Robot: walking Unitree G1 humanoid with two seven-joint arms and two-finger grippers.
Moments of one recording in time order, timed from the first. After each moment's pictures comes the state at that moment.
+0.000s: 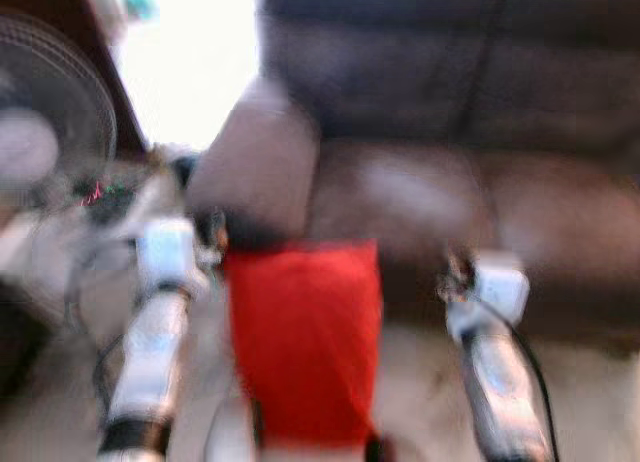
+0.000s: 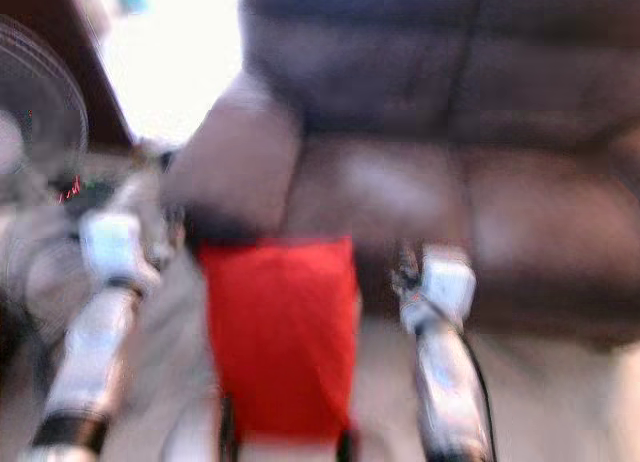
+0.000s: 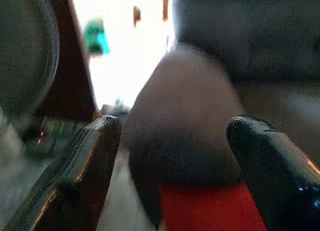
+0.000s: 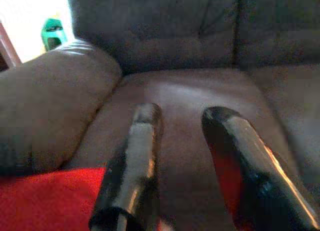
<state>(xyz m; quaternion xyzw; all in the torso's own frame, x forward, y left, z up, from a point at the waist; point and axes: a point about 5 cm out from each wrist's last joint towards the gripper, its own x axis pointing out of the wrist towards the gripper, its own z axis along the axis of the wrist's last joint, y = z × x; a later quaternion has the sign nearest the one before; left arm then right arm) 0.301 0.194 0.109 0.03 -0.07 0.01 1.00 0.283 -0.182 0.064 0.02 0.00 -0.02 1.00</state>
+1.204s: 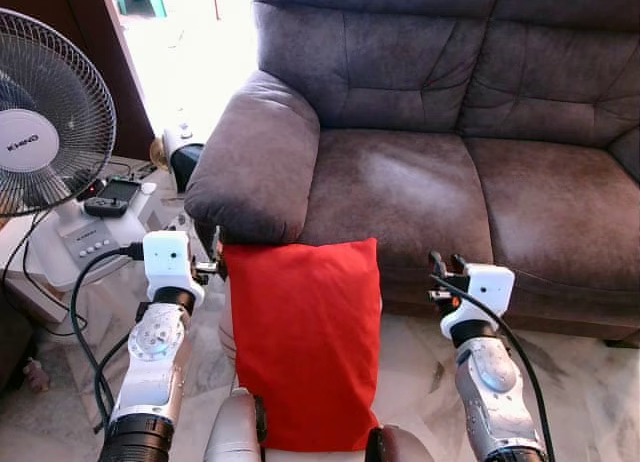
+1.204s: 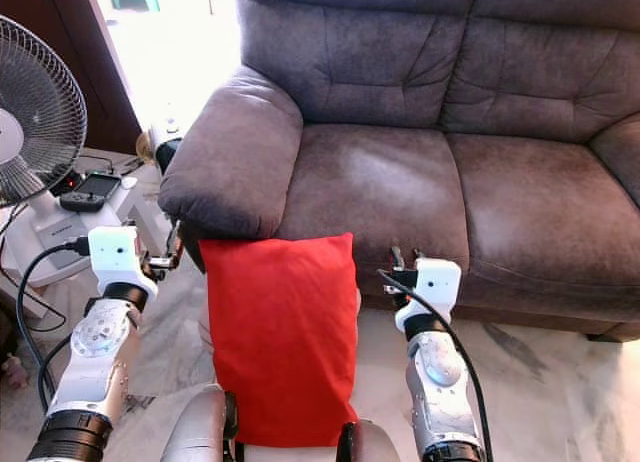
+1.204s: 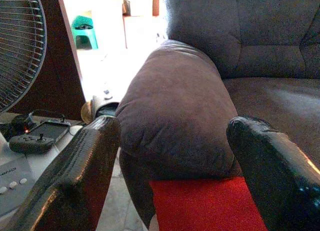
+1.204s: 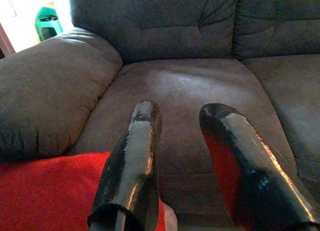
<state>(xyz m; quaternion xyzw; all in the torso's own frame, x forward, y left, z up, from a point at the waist) 0.304 0.193 0.112 0.04 -0.07 0.01 1.00 0.283 -0.176 0.062 0.03 0.01 0.00 1.00</state>
